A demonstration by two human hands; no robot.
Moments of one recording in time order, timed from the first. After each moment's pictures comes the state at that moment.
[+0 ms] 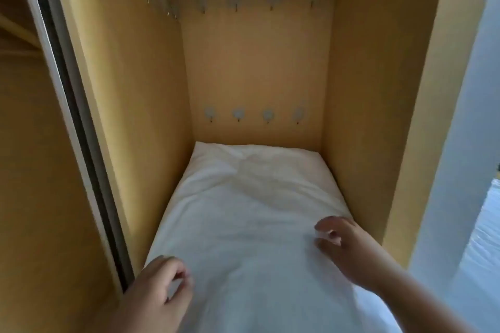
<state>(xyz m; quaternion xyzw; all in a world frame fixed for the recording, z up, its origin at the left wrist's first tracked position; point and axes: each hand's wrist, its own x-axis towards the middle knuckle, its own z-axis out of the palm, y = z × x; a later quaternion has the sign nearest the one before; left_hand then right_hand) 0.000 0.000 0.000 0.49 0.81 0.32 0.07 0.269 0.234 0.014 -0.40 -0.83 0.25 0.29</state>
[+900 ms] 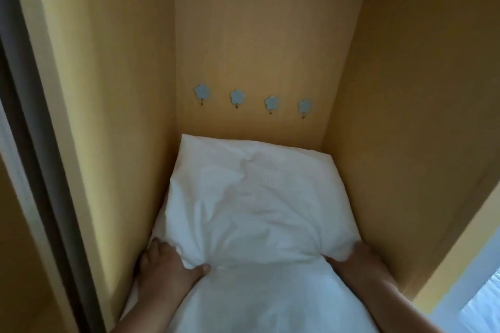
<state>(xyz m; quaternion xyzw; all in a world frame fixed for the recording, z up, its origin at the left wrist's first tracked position) -0.136 0.153 -0.077 0.37 0.89 0.24 0.11 0.196 0.301 -0.042 -0.76 -0.61 0.21 0.09</state>
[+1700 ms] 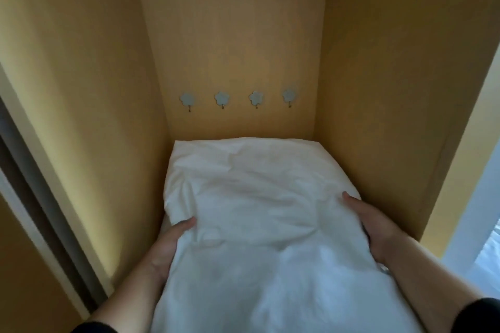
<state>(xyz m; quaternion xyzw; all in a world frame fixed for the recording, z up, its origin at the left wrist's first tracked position) -0.144 0.169 -0.039 0.19 0.51 0.60 0.58 0.232 0.320 -0.012 -0.48 -0.41 0.69 0.35</state>
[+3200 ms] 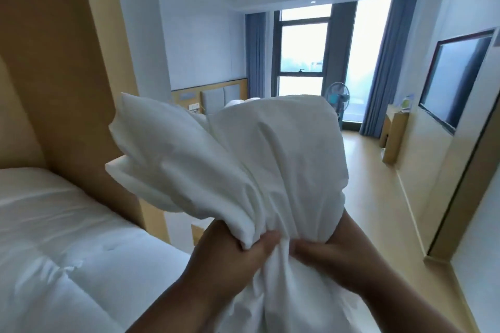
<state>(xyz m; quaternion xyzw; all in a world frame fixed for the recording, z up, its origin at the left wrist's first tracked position) 0.276 -0.012 0.041 0.81 0.23 0.38 0.37 0.449 -0.125 0.035 -0.55 -0.51 0.20 0.62</state>
